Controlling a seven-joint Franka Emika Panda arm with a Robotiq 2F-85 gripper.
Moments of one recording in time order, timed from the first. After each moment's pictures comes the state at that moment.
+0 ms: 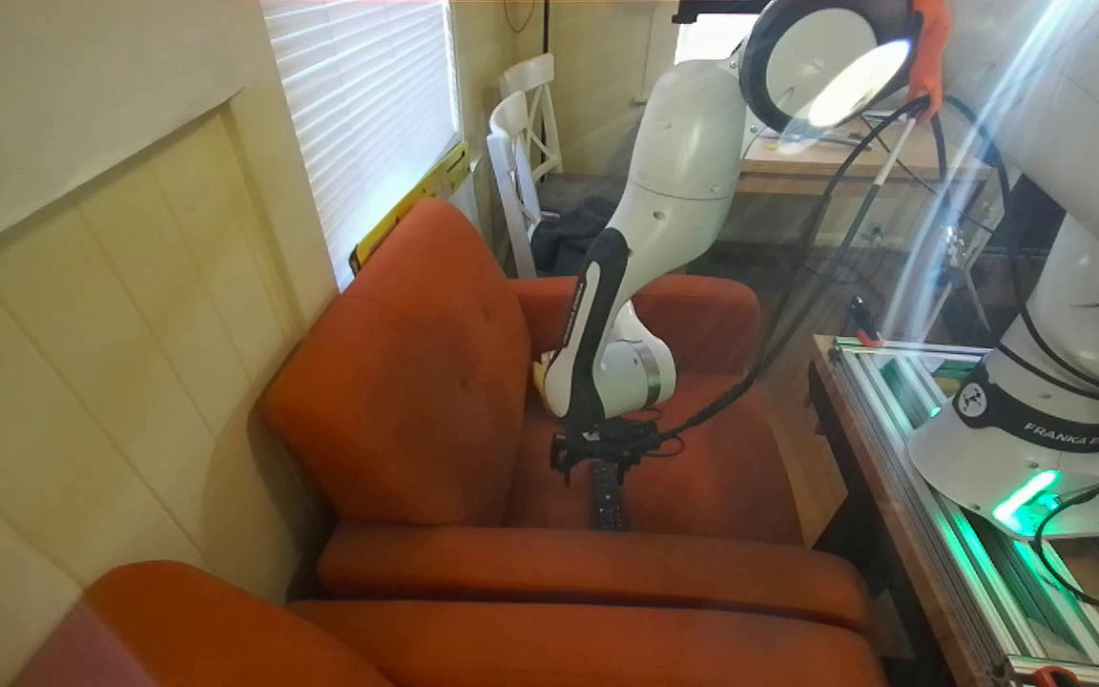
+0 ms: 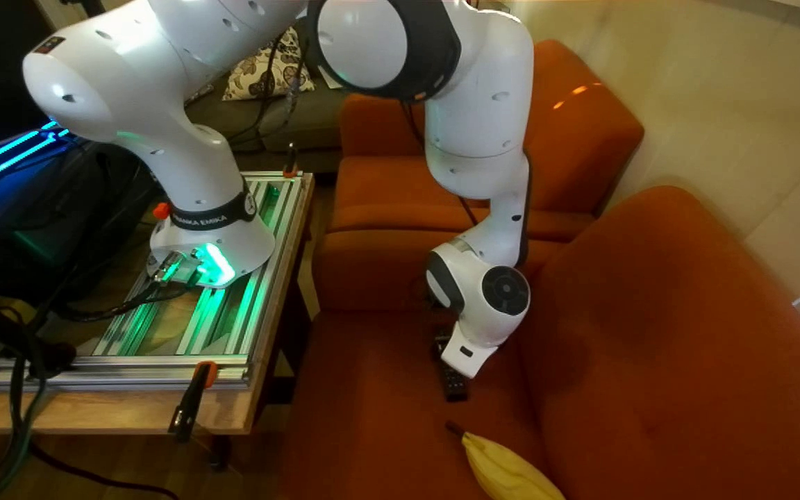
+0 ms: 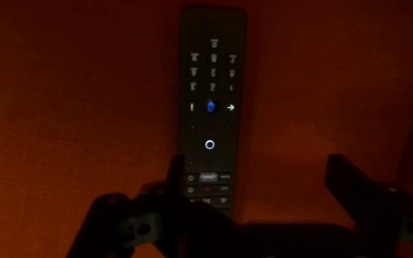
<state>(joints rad) -0.27 1.05 0.07 -2.04 0.75 2.97 0.39</state>
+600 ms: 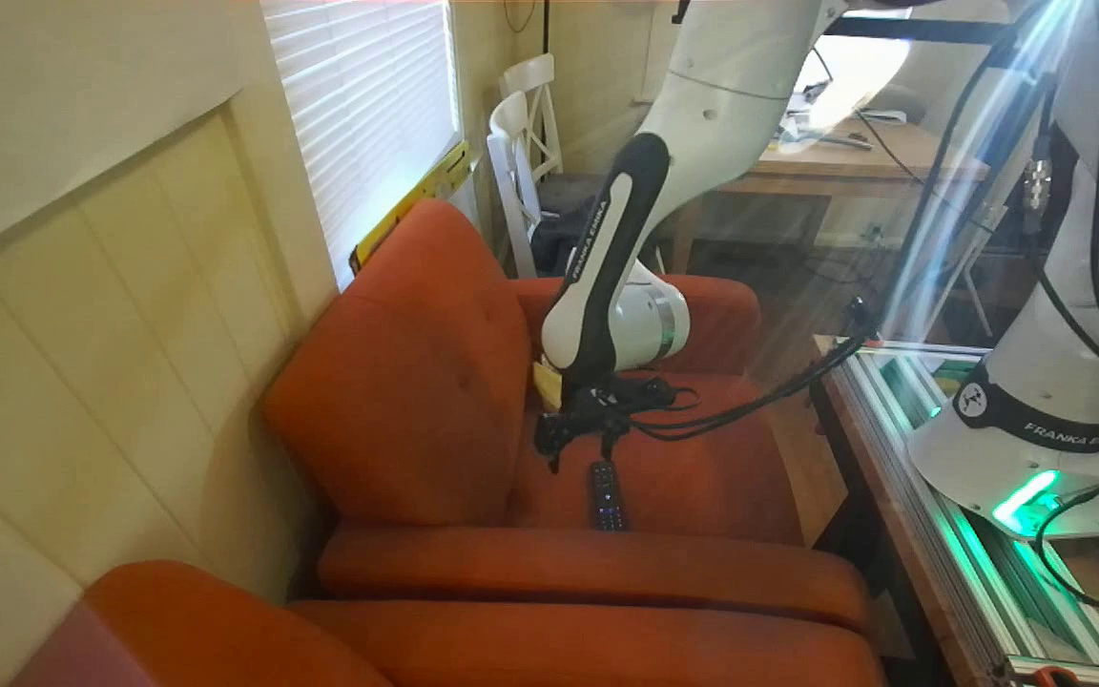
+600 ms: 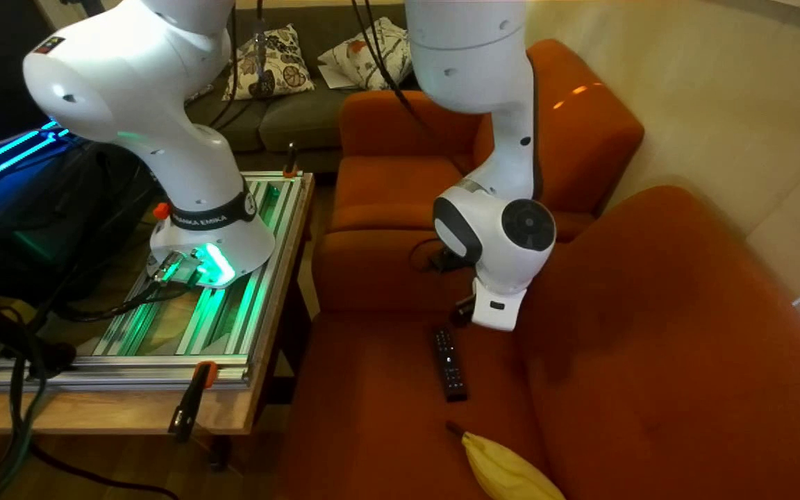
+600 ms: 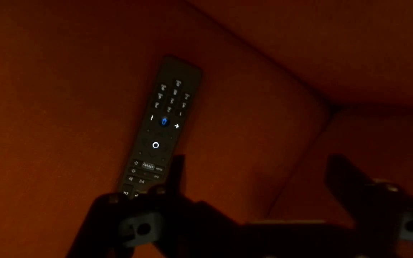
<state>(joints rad) -0.27 0.76 0.12 -2.23 0.70 2.90 0.16</state>
